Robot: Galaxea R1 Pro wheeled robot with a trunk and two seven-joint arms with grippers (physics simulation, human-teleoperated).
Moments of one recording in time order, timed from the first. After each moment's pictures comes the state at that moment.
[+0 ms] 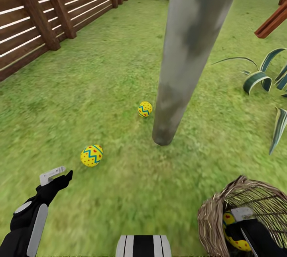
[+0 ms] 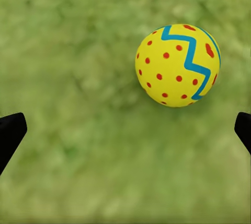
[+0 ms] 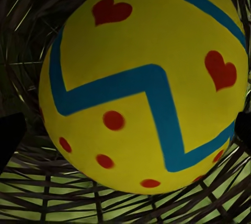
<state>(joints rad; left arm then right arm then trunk) -0.25 0.03 0.35 -1.49 0.20 0.46 0.02 -0.28 -0.28 -0.06 -0.98 0.17 0.74 0.13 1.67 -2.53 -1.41</state>
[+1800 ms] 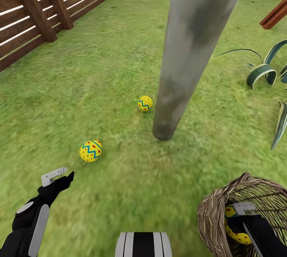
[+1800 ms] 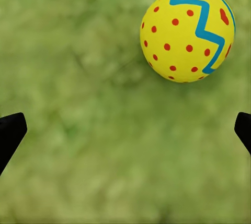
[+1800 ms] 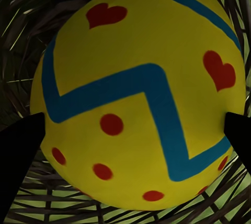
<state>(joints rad) -0.25 0.02 0.34 -1.47 0.20 0.46 0.02 -0.28 -0.28 -0.10 -1.04 0.14 0.74 0.13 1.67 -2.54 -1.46</state>
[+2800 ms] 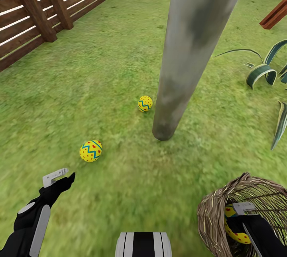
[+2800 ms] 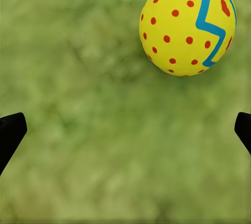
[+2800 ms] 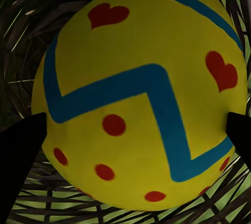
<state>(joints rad) -0.25 0.02 0.34 -1.46 0.20 0.46 0.02 -0.28 -0.27 -0.10 -1.04 0.15 0.74 0.13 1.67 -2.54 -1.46</state>
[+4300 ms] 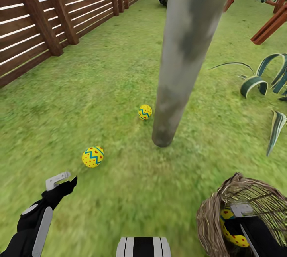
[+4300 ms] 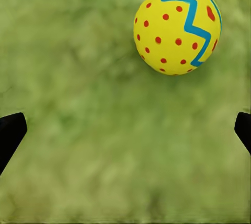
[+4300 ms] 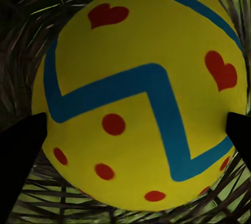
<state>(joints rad) -0.25 0.02 0.34 -1.41 0.19 0.48 0.02 -0.28 -0.26 -0.10 -1.02 0.14 0.74 0.13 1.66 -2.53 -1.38</state>
